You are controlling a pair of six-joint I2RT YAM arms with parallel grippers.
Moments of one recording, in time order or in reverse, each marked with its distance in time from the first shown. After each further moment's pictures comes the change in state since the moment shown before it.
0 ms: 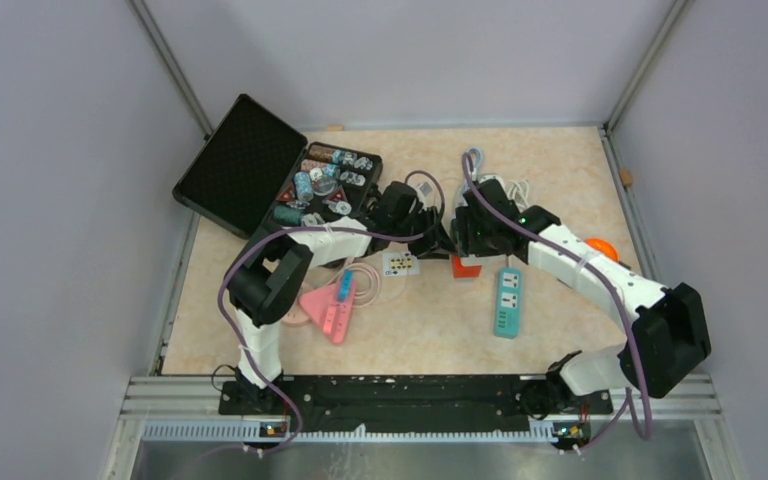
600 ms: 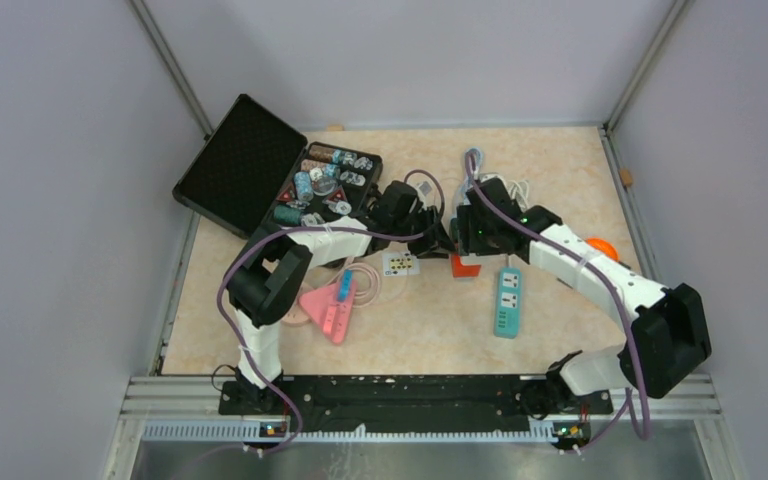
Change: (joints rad) left arm -0.002 -0.006 0.004 -0.014 -0.022 0.003; right arm -0.028 -0.005 -0.014 0.030 -0.041 0.000
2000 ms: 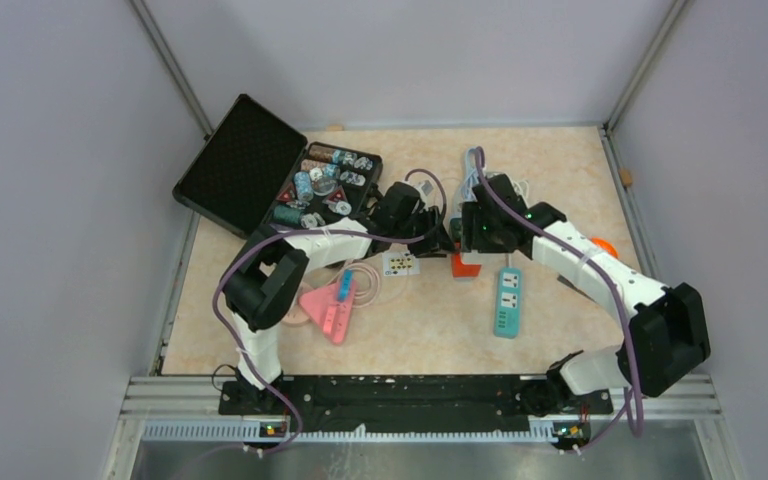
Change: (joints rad) left arm -0.024 -0.037 -0.008 -0.024 -0.083 0.060; right arm -0.022 0.018 0.015 -0.018 -0.022 0.046
